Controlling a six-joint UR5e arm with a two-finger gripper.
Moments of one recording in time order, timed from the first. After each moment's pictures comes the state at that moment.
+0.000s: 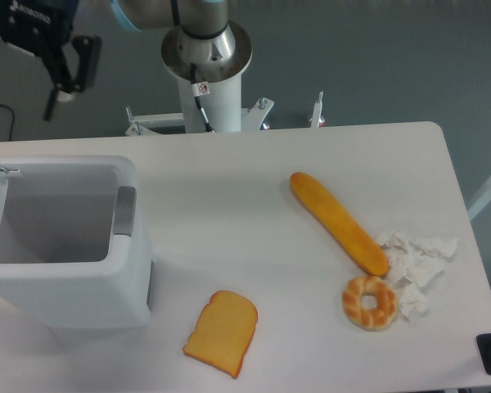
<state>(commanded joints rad) 2.16 -1.50 -1.45 -1.10 0.81 0.18</state>
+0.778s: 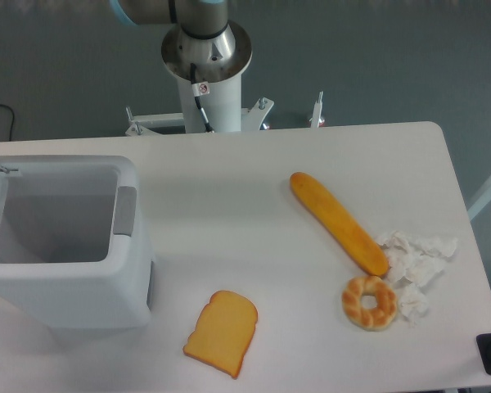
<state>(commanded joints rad) 1.99 -1.59 -1.45 -1.08 0.58 0.17</state>
